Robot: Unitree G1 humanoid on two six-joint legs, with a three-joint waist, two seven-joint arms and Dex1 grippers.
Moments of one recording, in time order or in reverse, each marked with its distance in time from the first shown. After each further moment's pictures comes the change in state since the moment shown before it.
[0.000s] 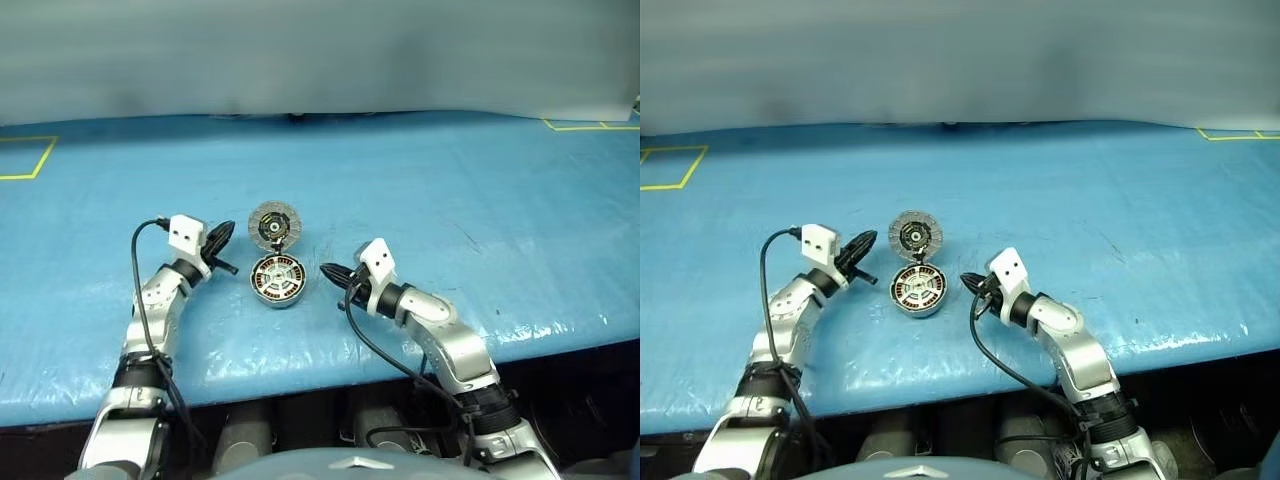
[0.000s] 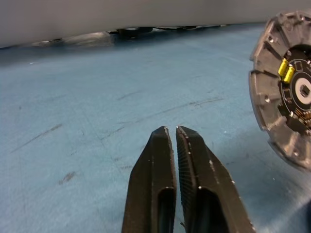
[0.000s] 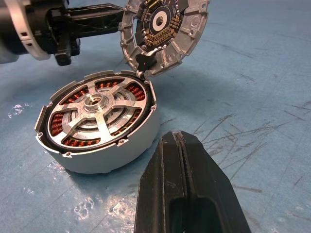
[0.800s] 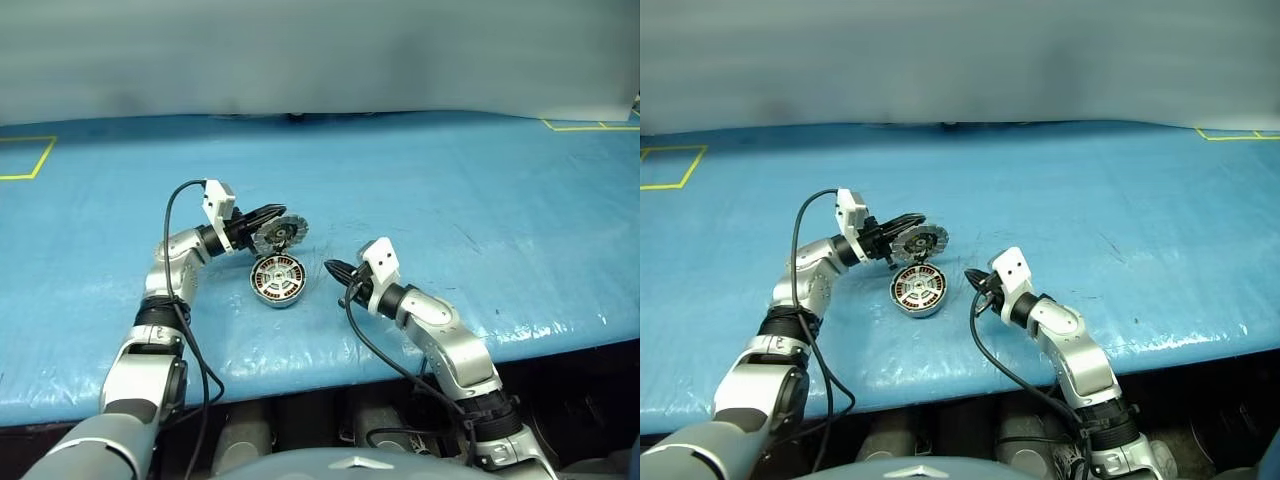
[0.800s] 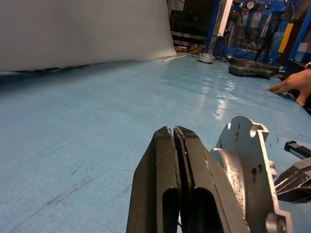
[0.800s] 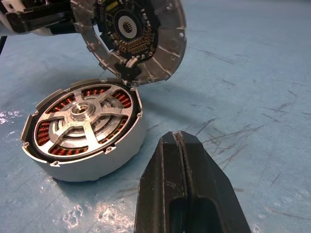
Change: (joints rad) left arm -0.208 0.015 -0.042 0.129 -0.162 0.091 -0.634; right arm 0.015 0.009 -0.008 -0.028 -0.009 -0.002 -0.077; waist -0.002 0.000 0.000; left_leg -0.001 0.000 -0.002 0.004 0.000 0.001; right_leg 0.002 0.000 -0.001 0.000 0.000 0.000
